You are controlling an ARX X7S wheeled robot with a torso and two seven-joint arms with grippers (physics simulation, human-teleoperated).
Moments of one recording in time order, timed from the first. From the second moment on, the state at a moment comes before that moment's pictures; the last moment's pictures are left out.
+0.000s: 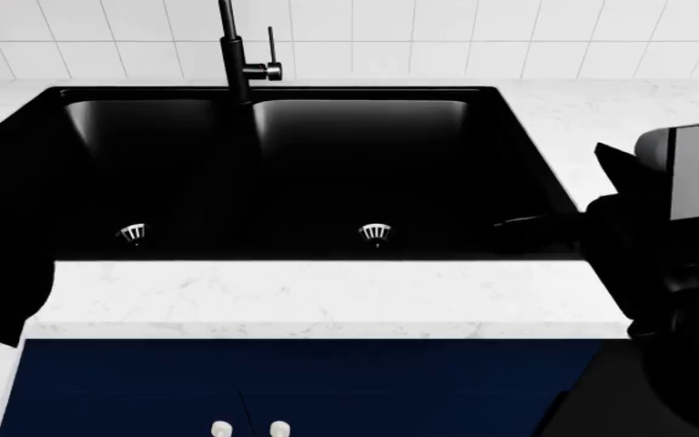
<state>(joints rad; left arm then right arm) -1.80 -0.17 -0.20 0.19 -1.45 -1.50 -0.69 0.91 1.06 -0.67 -0.58 1.36 0.43 0.78</state>
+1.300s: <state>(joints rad) -0.74 -0.51 0.14 0.88 -0.75 -0.96 -0.35 0.66 1.05 -0.68 -0.74 1.07 0.23 0.92</state>
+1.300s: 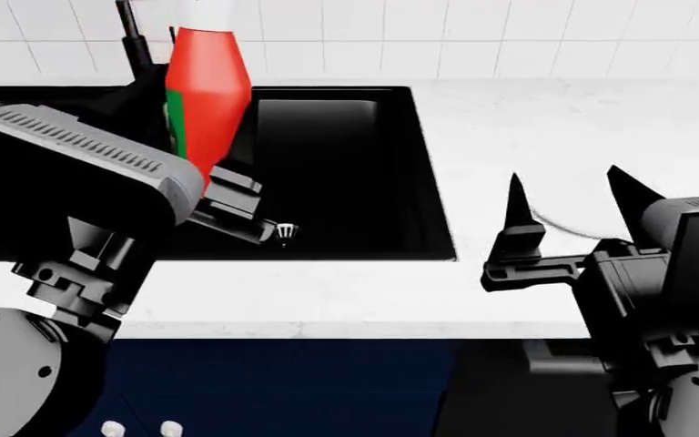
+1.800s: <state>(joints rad) -0.71 -0.51 0.14 0.89 -0.76 -0.93 -0.37 0.63 1.06 -0.67 -0.75 1.05 0.19 0.91</state>
